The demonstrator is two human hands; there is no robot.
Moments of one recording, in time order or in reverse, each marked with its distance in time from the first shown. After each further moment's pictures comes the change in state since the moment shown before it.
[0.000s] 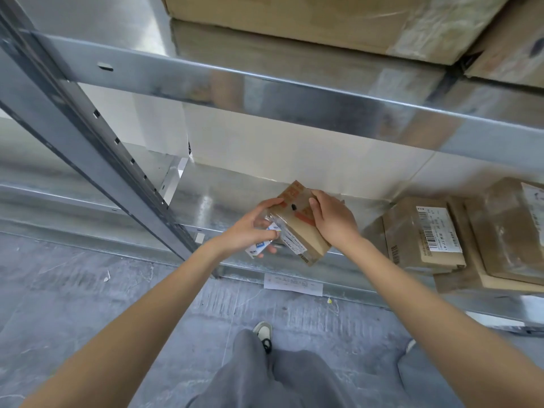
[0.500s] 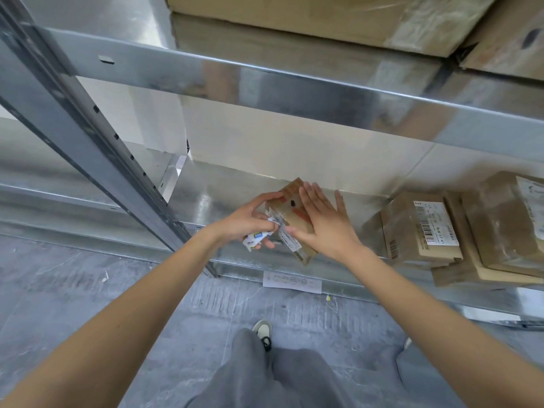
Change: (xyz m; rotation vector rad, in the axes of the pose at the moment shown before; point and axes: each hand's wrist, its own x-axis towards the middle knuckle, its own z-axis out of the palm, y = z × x) left_hand 0.002 0.010 -0.008 -0.005 -0.084 -0.059; right_hand -0.031 -0.006 0.001 -0.339 -0.109 -0.238
